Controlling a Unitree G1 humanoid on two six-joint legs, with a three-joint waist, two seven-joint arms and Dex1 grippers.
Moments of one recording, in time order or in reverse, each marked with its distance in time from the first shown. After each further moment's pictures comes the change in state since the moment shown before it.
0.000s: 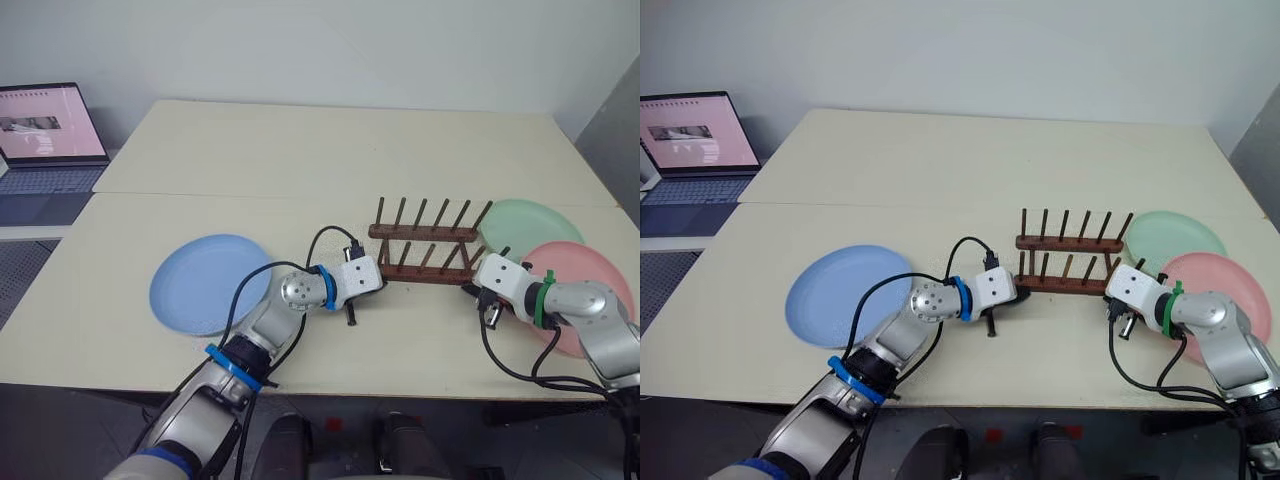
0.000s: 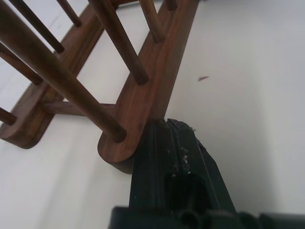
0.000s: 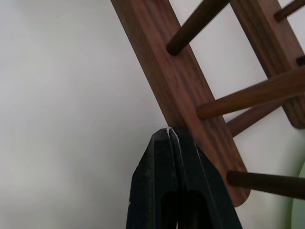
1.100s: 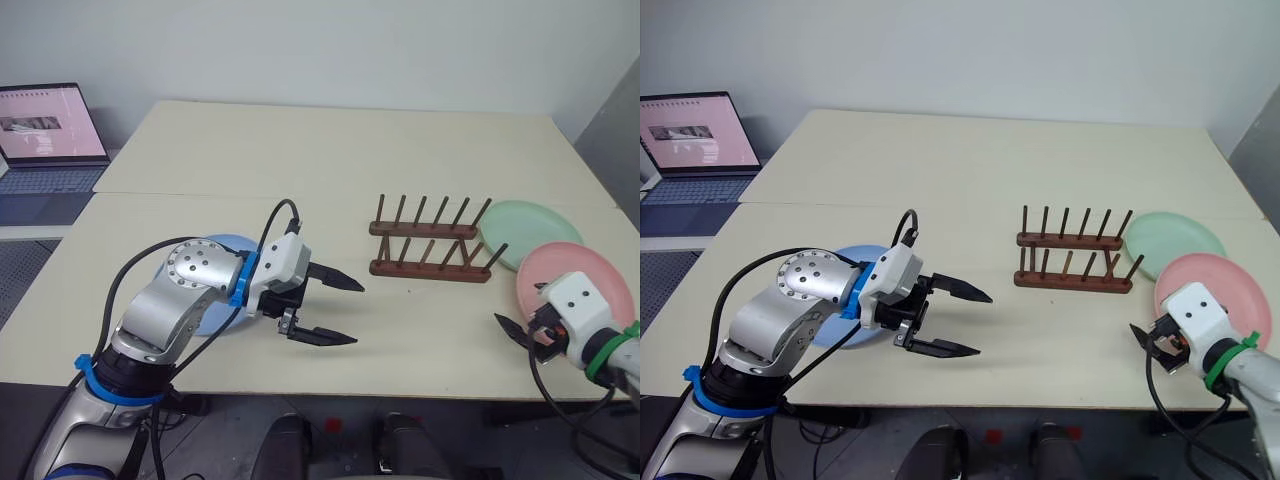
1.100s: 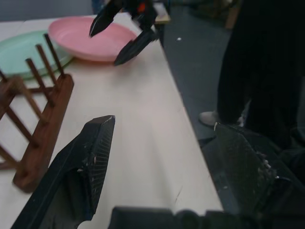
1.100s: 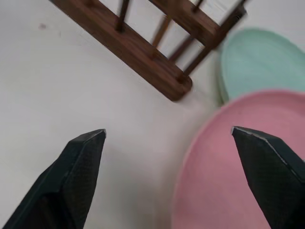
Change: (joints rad) left arm 0.116 0.432 0.245 -0.733 -0.694 0.487 -0.610; right arm 0.494 0.176 -0.403 -0.598 0.104 0.456 -0.319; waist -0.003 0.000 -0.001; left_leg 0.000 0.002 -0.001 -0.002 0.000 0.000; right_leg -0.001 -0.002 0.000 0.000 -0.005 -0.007
